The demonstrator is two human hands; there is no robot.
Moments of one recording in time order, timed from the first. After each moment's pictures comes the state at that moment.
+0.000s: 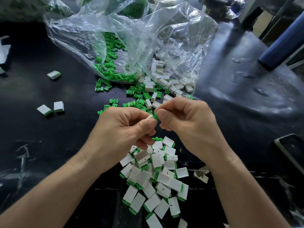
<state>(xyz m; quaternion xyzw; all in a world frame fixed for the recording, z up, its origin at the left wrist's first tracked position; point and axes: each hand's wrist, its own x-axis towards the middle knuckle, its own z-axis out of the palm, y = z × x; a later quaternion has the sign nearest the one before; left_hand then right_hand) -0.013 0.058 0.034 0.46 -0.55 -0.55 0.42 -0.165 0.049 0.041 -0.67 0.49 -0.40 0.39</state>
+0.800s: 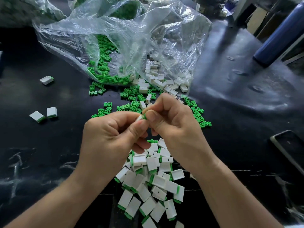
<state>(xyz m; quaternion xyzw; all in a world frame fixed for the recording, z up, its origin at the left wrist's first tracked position) -0.020 0.068 0.029 0.44 -0.57 -0.45 0.53 -0.150 0.055 0.039 -0.63 0.44 -0.45 0.47</state>
